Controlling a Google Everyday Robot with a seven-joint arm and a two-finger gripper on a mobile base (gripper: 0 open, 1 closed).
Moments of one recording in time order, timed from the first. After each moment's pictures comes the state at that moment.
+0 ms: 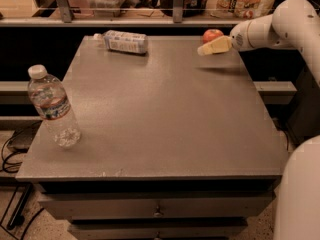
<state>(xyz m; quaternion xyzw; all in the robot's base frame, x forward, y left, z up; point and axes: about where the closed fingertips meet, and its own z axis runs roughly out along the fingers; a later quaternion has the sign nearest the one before) 0.821 -0.195 0.882 -0.29 0.81 0.14 0.48</state>
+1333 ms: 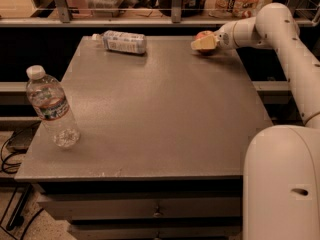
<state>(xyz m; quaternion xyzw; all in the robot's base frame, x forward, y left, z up) 0.871 -0.168 0.864 -0.30 0.80 0.17 0.49</state>
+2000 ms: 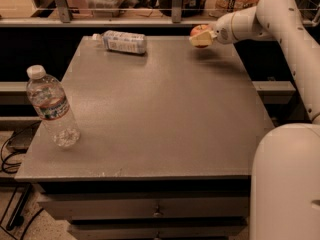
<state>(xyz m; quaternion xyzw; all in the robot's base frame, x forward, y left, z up) 0.840 -0.140 0.895 -0.37 0.77 0.16 0.49</state>
